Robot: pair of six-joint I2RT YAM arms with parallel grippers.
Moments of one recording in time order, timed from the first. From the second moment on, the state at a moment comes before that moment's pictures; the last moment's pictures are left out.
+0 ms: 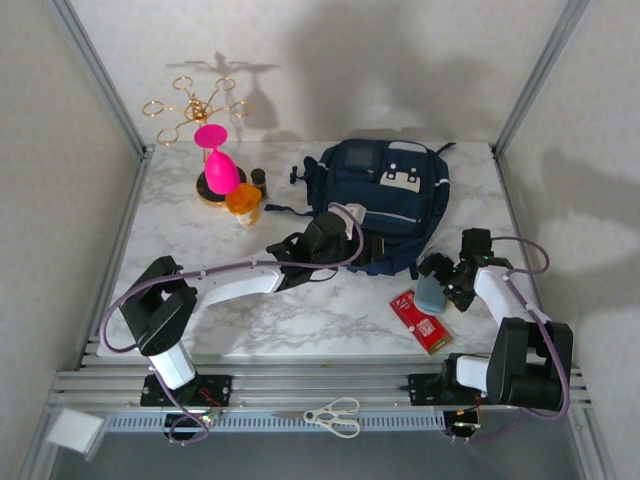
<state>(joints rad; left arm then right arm) -0.89 1.71 1.15 0.11 0.09 -0.67 -0.07 1.25 0.65 -0.64 -0.21 0.61</state>
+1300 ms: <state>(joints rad) -0.80 2.27 1.95 -0.60 -0.04 0.44 -0.13 1.25 0.79 -0.66 -0.22 0.59</state>
